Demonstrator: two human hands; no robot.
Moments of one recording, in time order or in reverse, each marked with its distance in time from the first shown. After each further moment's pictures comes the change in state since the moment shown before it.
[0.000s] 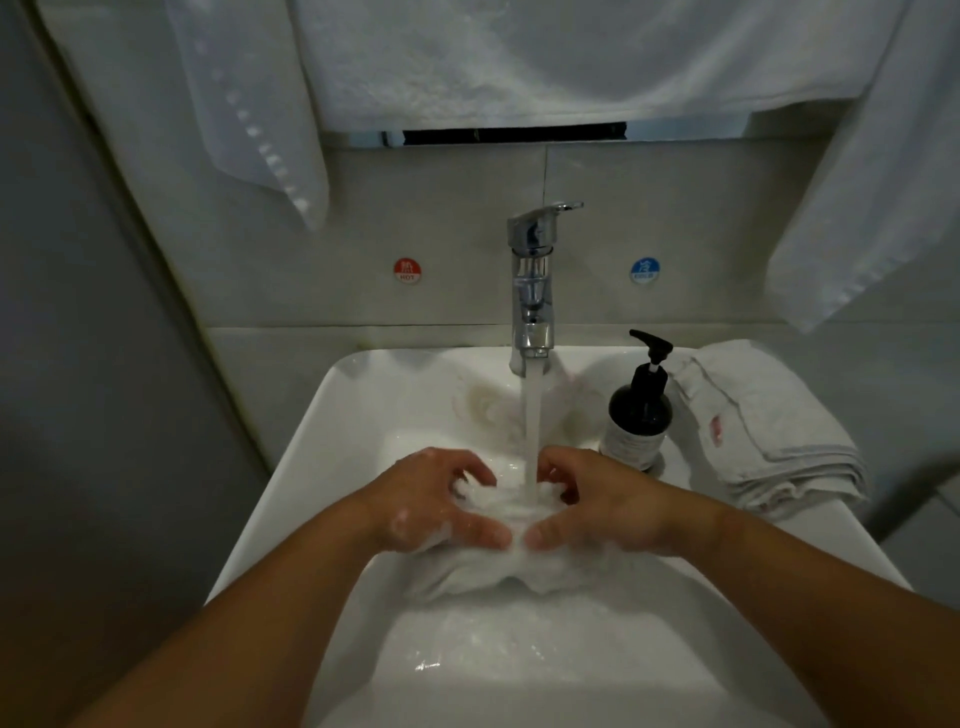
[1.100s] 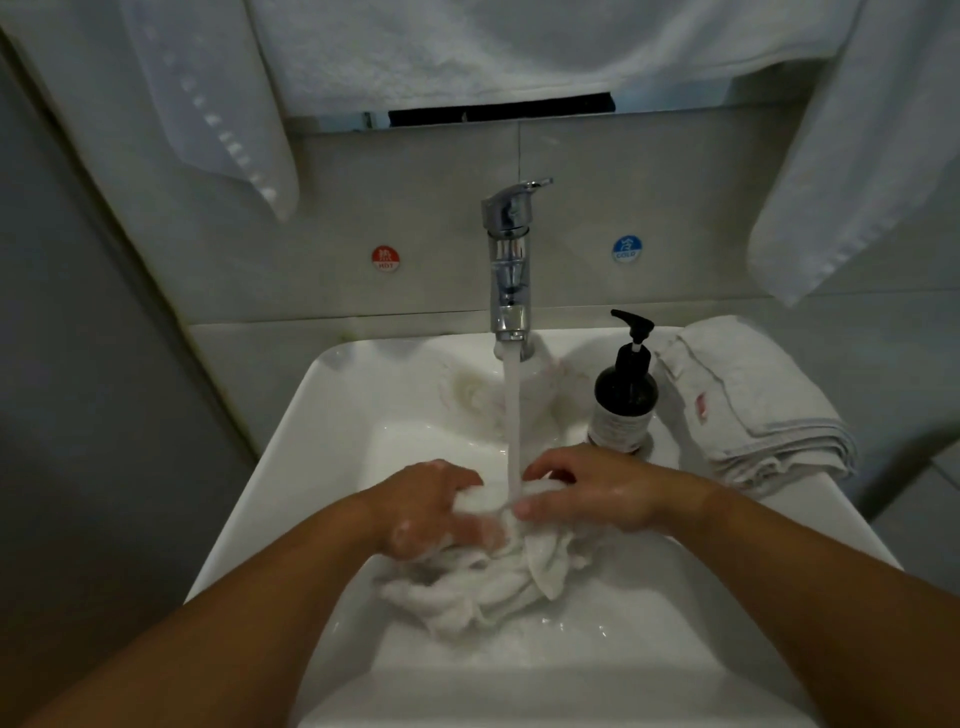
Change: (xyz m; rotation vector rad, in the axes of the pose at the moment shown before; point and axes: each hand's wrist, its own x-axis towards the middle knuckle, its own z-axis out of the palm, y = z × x) left_hand 0.005 0.001 0.015 0.262 -0.136 0.033; right_hand -0.009 0.002 -0.008 -0.214 -0.046 0.070
